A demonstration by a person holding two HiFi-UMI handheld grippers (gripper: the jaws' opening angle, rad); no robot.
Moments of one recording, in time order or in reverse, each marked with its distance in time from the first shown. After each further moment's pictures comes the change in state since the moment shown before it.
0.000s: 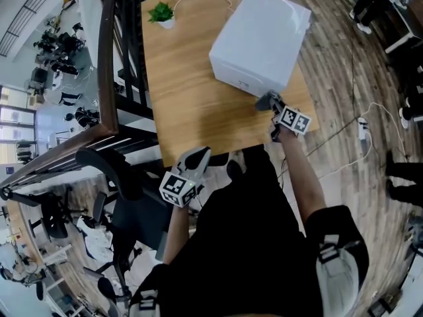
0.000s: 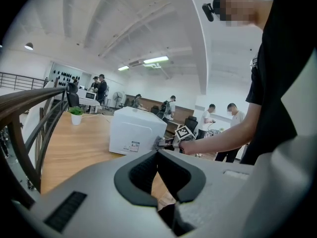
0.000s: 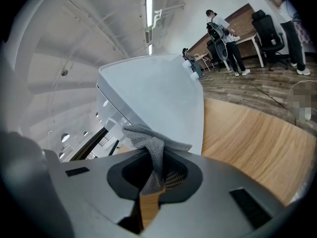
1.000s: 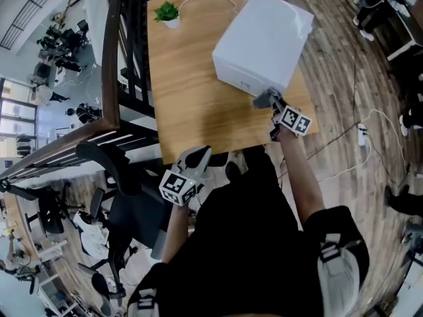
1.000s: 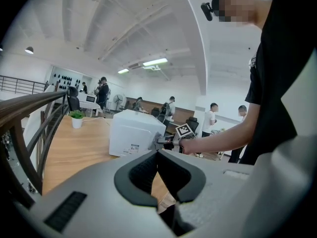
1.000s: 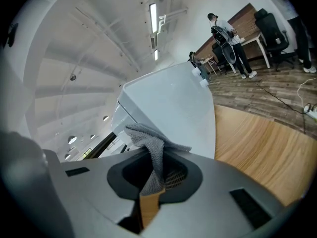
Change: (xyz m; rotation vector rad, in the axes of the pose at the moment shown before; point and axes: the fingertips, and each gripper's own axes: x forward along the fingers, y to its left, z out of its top) left arm -0.006 -0.010 0.008 0.021 -0.027 0.015; right arm -0.009 0.036 0.023 -0.015 -0.060 0.088
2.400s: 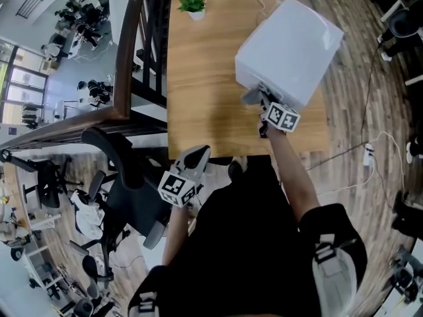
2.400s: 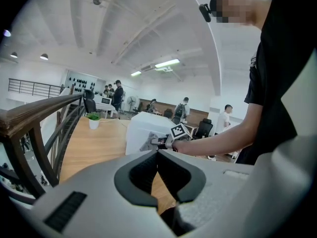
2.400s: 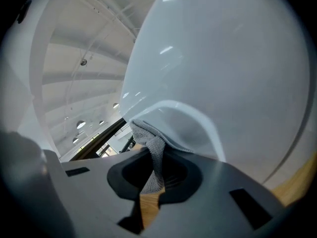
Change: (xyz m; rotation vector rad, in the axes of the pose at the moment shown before) left arm -0.014 0.040 0.012 -0.052 -0.009 0.162; right arm 0.105 0.072 -0.037 -0.127 0.116 0.079
